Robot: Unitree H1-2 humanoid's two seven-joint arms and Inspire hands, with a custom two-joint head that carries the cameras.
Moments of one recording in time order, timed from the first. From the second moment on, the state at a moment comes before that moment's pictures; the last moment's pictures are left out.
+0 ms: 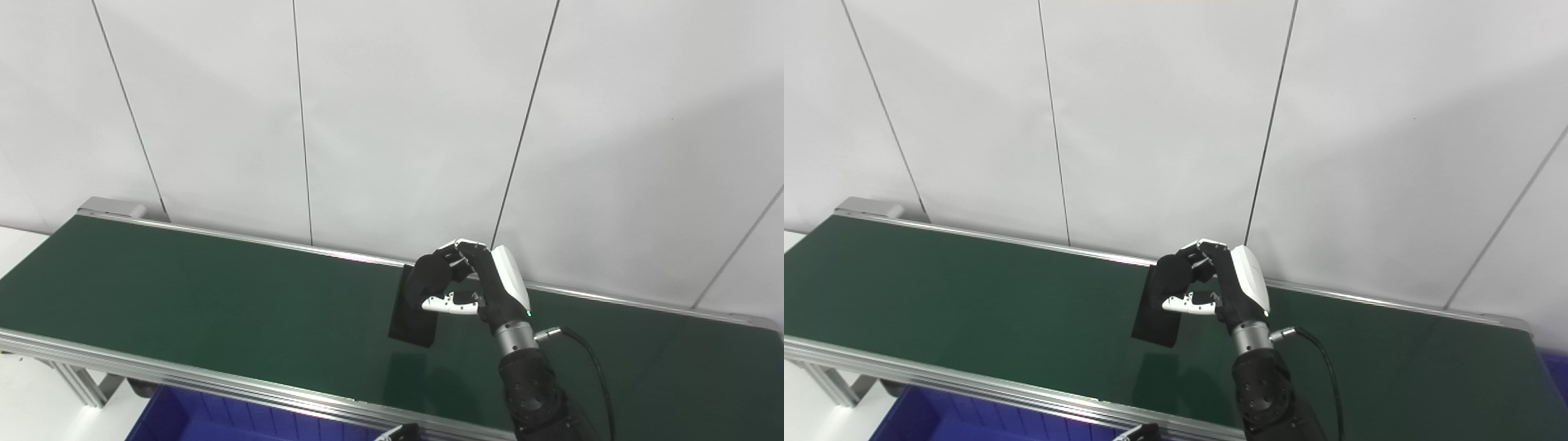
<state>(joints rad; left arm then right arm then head) 0.18 -0.03 -0.22 0.26 0.02 -0.37 -0.13 -0.65 0.02 0.26 0.53 -0.44 -0.17 -0.17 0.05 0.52</state>
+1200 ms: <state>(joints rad) 0.17 0.02 -0.17 0.13 -0.02 -0.27 -0.18 -0.43 -0.13 0.07 -0.46 -0.41 0.31 0.09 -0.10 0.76</state>
